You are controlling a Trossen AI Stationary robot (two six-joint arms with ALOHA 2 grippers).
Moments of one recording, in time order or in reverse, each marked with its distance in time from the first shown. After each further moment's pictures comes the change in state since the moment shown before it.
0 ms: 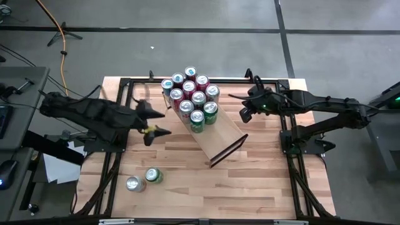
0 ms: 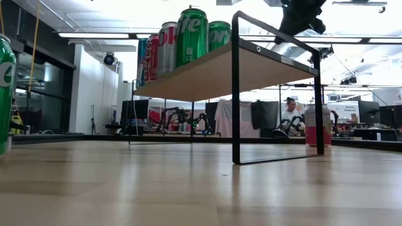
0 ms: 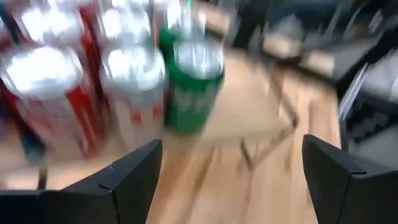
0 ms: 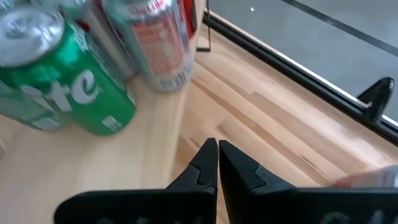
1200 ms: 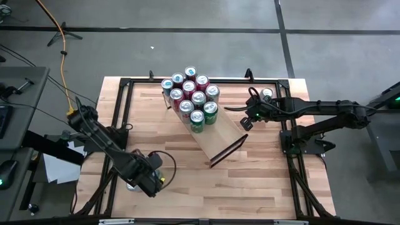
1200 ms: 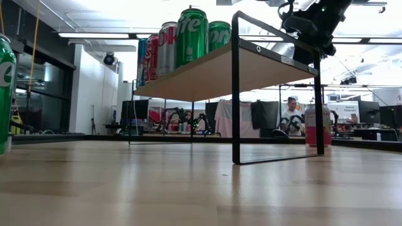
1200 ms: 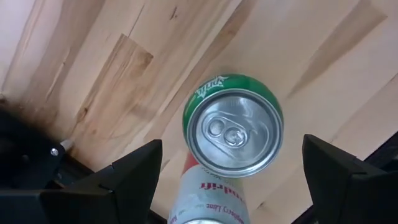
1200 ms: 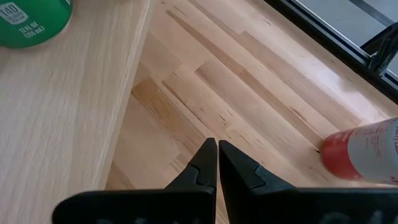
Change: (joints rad) left arm -0.440 0.661 0.249 -0.618 0.329 -0.827; right arm 0.001 0.000 -0.201 -0.001 -0.035 0.002
